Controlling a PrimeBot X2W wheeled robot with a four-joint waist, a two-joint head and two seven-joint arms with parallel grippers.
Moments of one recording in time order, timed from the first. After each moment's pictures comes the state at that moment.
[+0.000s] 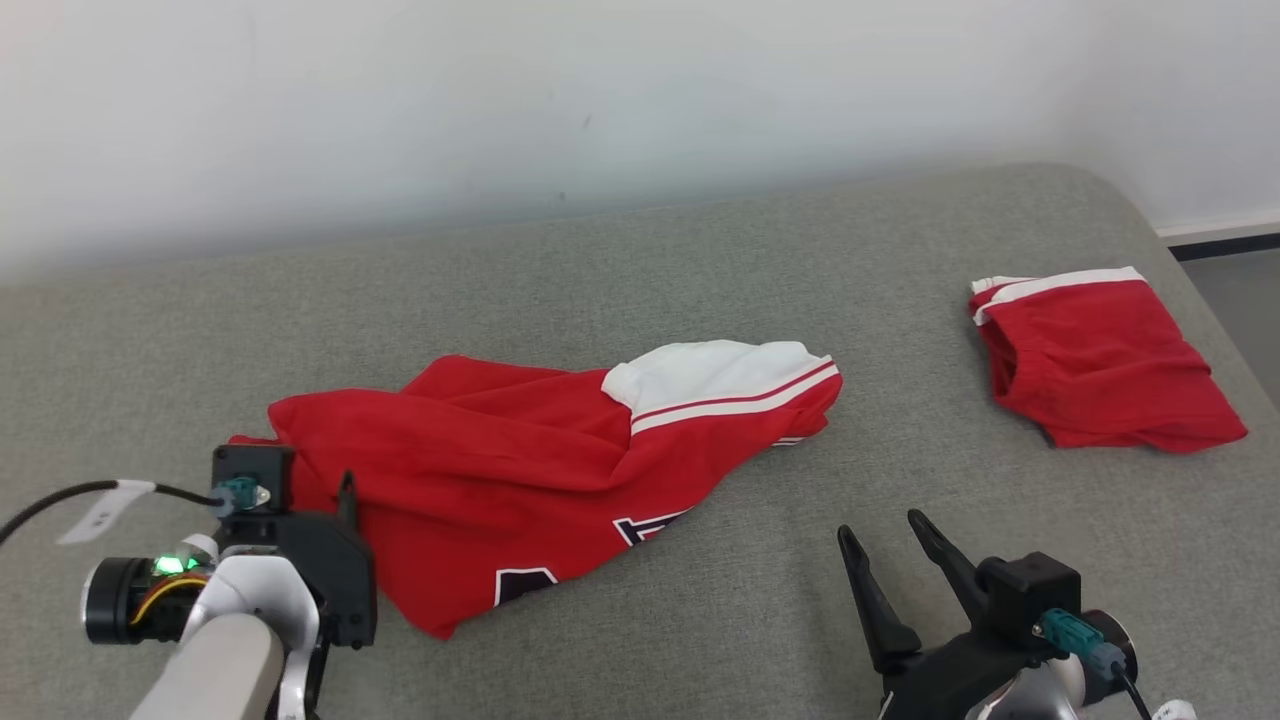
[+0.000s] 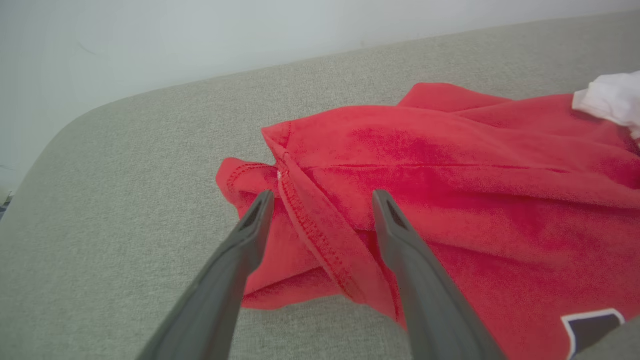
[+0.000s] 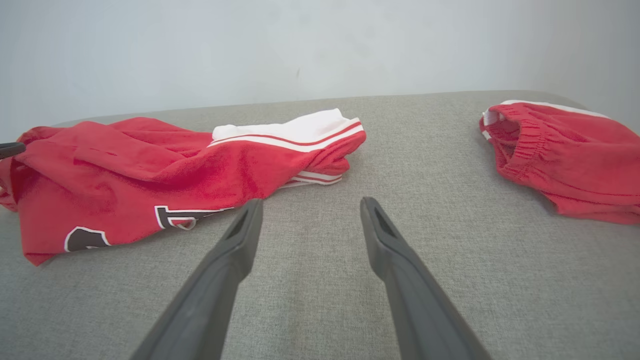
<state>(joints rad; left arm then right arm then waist) -0.47 0.39 -0.46 0.46 -0.49 0.21 0.21 -0.07 -0.08 0.14 0.14 0.16 0.13 0.04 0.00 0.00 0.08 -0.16</state>
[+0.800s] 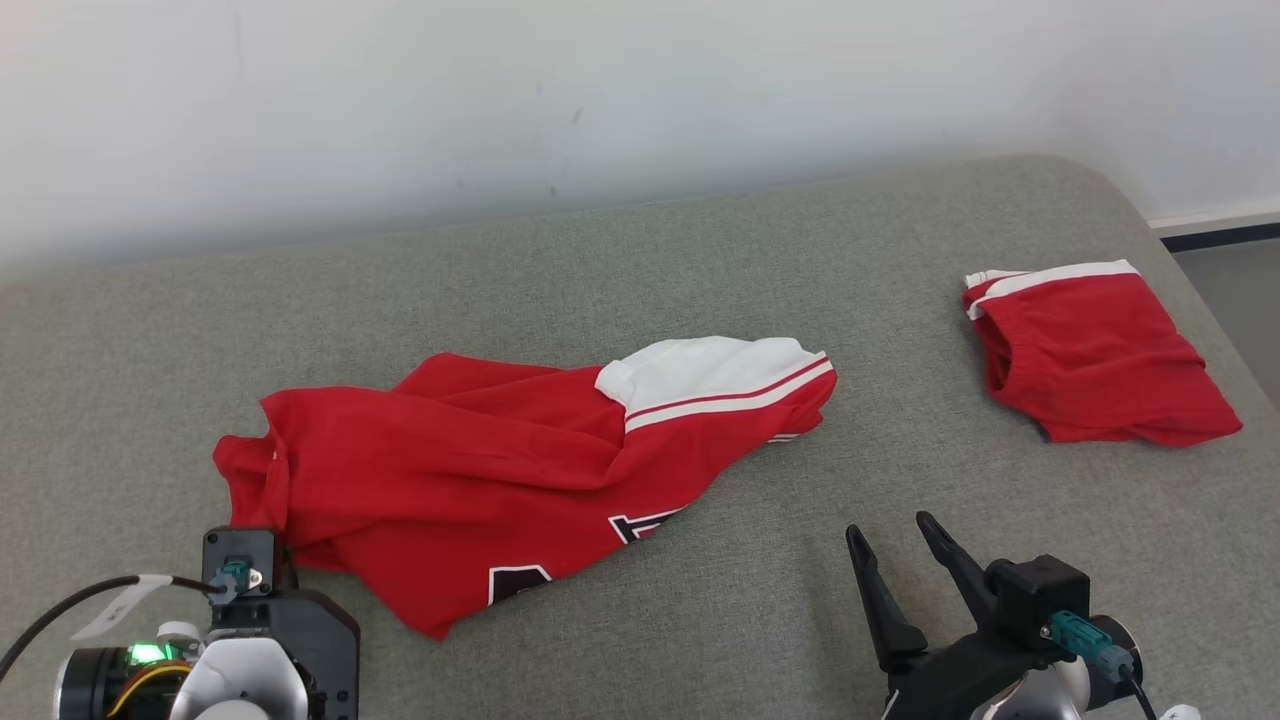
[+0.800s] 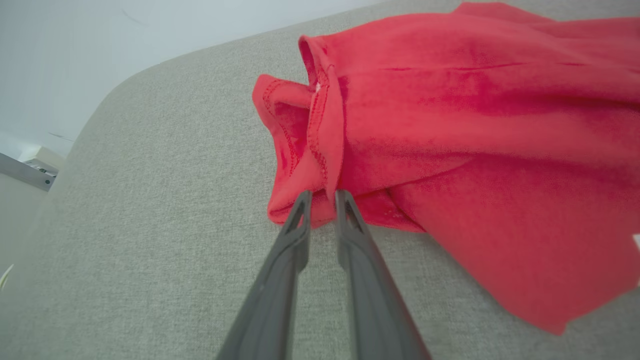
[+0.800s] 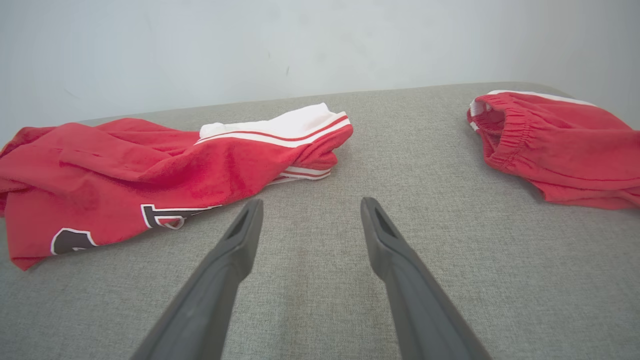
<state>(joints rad) -0.31 0.44 -0.48 0.32 -0.42 0.38 0.25 -0.06 -0.08 0.12 0.15 0.17 0.13 0.03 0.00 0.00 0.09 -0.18</state>
